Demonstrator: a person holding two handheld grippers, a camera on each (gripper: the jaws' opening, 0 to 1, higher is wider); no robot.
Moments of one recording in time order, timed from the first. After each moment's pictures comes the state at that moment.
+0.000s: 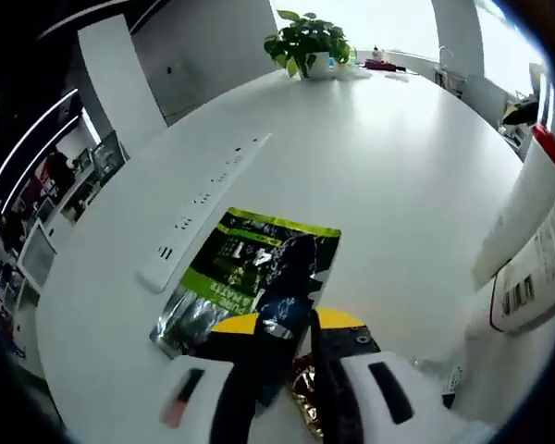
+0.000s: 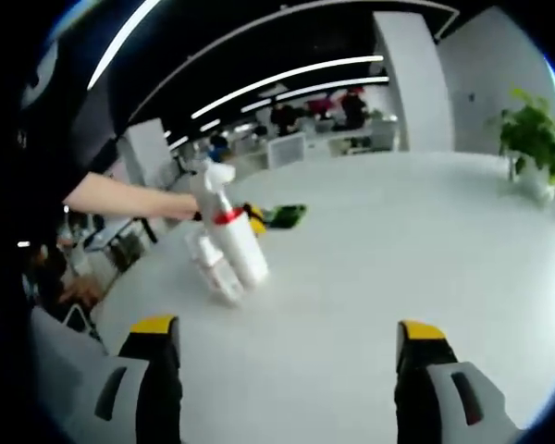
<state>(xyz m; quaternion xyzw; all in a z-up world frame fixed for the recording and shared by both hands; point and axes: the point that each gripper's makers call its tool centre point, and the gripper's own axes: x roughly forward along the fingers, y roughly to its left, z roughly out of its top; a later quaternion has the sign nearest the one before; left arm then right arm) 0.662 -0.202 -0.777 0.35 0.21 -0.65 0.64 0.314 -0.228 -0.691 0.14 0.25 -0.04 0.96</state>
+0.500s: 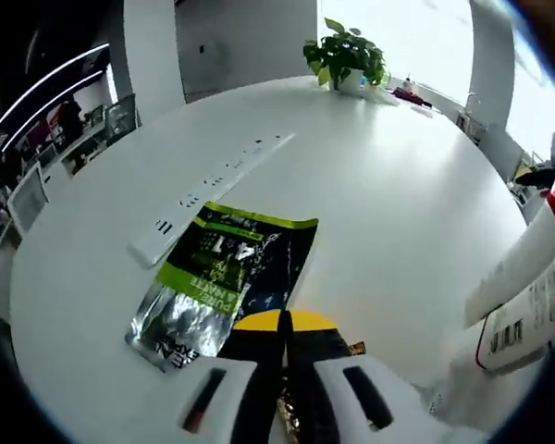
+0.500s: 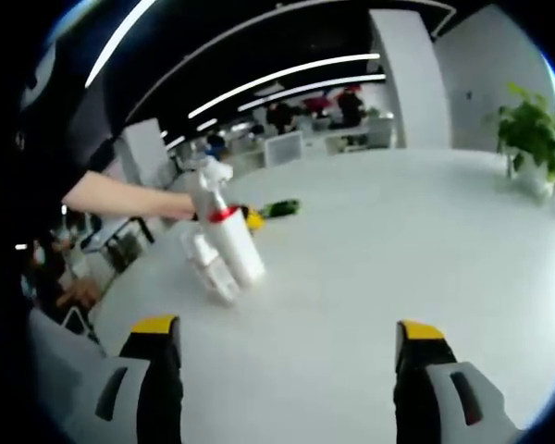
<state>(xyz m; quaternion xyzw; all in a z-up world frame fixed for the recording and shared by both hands) 0.667 -0.202 -0.778 0.28 0.28 -0.63 0.67 0.316 -0.232 -0.694 0.14 0.25 -0.05 0.96</state>
